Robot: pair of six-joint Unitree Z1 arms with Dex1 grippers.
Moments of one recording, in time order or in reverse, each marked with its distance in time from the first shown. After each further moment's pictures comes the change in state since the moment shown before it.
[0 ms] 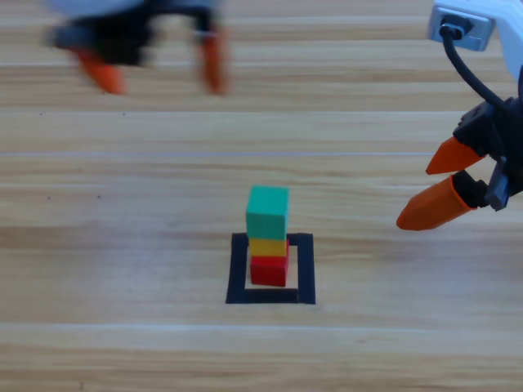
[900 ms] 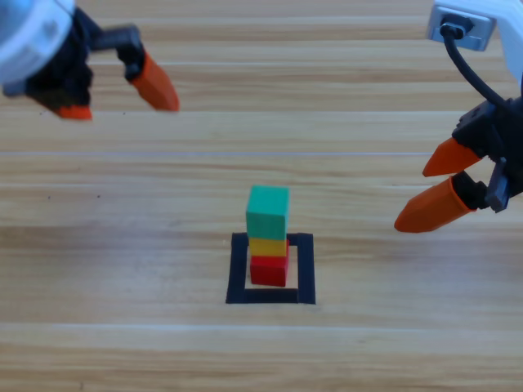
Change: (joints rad) arm 0 0.152 -0.279 0.627 -0.561 -0.110 0.125; arm 1 0.000 0.000 0.001 -0.001 0.025 -0.005
